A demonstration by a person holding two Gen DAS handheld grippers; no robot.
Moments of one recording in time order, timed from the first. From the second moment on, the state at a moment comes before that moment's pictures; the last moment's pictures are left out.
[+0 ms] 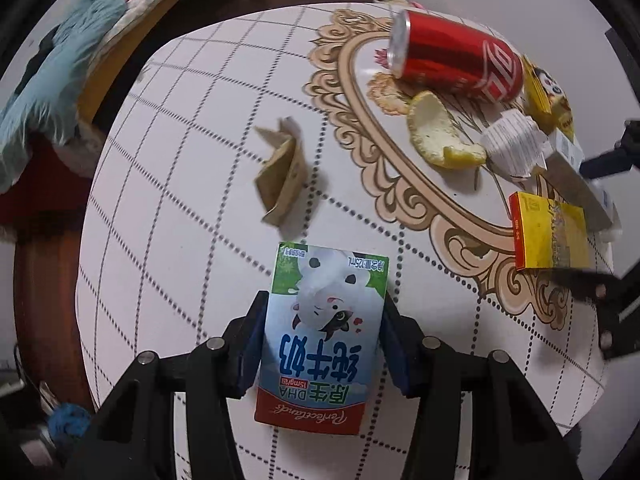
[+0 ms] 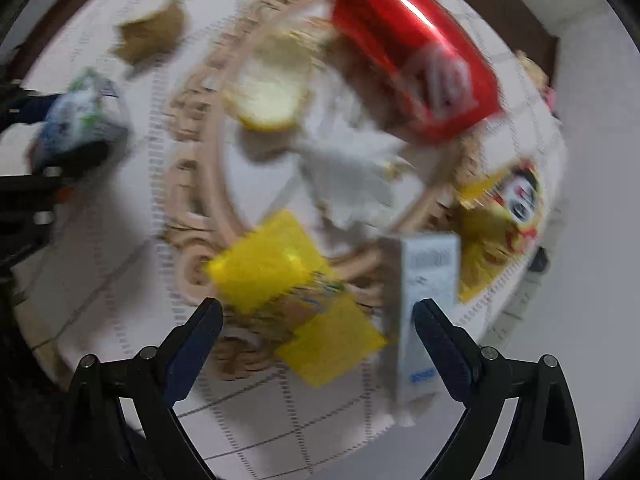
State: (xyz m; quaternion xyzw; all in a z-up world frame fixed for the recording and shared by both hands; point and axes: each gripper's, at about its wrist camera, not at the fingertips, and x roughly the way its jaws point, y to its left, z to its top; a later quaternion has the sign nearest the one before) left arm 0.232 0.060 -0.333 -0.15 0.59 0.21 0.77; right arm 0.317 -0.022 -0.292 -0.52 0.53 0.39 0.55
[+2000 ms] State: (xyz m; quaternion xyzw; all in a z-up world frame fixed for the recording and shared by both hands) left arm 0.009 0.223 -0.167 -0.18 0.42 0.37 0.81; right arm 0.139 0.088 -0.177 -0.14 0.56 0.43 0.69
